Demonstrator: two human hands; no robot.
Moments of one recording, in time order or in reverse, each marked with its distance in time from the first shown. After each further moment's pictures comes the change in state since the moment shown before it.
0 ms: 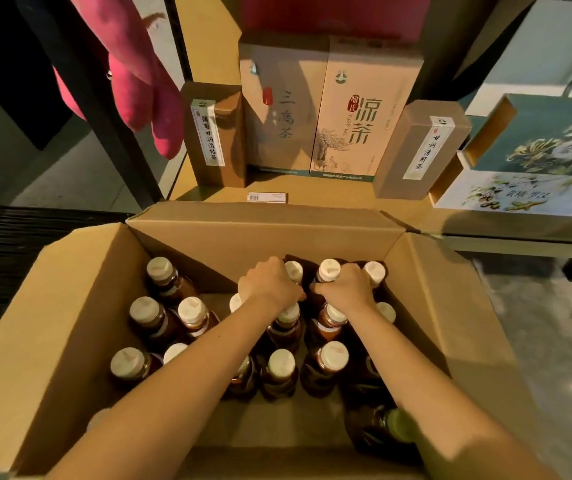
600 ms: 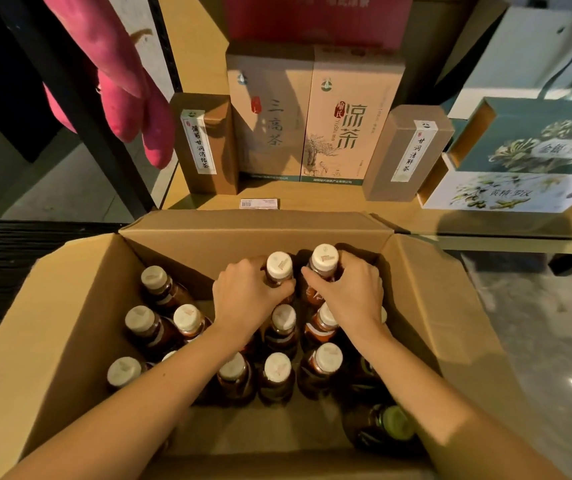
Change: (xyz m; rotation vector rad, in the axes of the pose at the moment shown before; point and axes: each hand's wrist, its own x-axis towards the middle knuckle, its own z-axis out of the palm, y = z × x) left_hand -0.034 -0.021 -0.018 -0.193 0.434 0.289; right_hand -0.044 -0.014 -0.022 0.043 0.380 -0.323
